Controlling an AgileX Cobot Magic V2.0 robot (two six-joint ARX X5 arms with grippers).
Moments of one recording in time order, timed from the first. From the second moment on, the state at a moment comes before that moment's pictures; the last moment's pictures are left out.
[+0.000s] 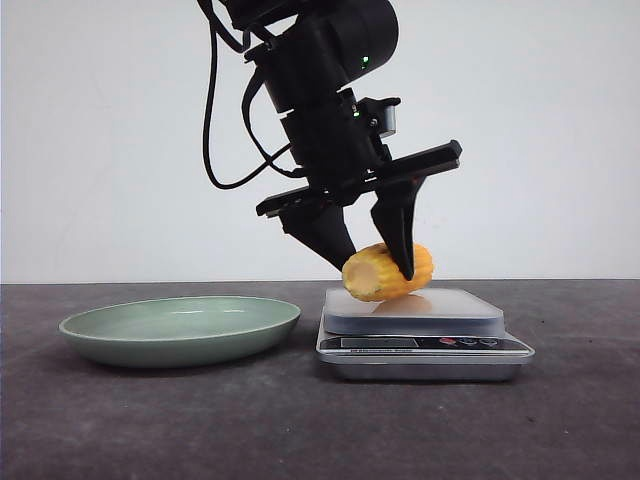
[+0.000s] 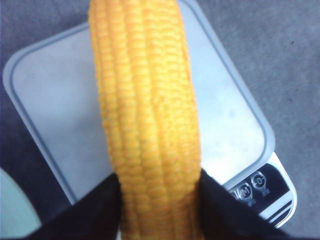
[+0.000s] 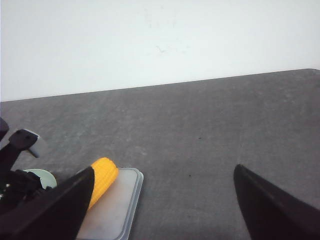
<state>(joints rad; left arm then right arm) -0.79 1.97 1.54 -0.55 0.02 -0.28 0.03 0.44 0.76 -0.54 -0.16 0.21</state>
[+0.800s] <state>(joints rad) -0.77 1.79 1.82 -0.74 -0.11 -0.17 0.03 0.44 0.76 -0.54 -0.16 0.21</state>
